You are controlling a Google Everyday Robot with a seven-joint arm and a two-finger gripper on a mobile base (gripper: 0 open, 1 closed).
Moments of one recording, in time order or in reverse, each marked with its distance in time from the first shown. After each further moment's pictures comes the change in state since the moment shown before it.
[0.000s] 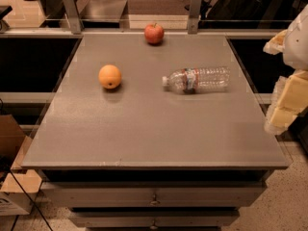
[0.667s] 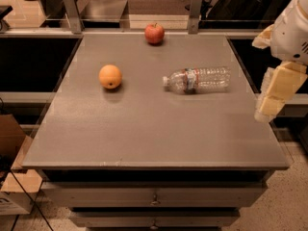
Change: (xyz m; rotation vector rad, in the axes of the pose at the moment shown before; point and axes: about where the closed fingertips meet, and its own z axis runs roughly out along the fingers) arm -0.009 -0.021 0.010 -0.011 -0.019 -0.029
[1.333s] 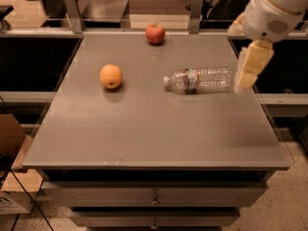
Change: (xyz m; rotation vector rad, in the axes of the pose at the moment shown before) arm -0.031 -0.065 0.032 -0.046 -0.041 -0.082
